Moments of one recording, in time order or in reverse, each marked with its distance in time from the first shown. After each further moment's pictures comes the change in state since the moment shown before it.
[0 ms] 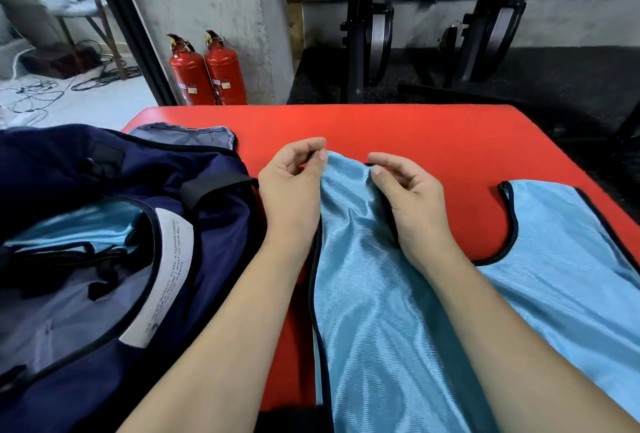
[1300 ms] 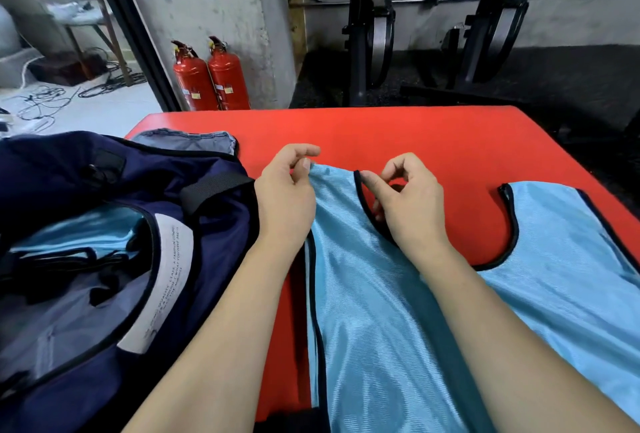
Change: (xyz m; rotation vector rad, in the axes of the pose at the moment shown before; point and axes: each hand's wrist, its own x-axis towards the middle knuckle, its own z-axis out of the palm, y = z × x) left_hand 0.016 -0.014 -0.014 0.456 -0.054 0.168; right_hand 0.006 -0.001 0.000 -0.384 0.077 -0.140
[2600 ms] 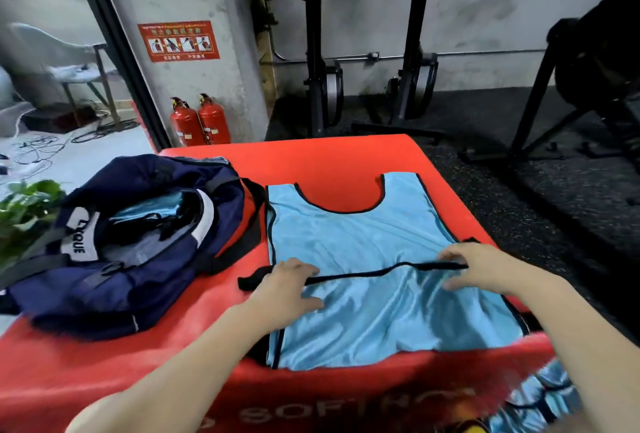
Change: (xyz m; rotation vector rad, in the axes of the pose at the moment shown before) left_hand -0.241 0.092 -0.093 0.753 -0.901 0.134; right_hand -0.171 -0.020 -0.313 -0.851 -0.669 0.230
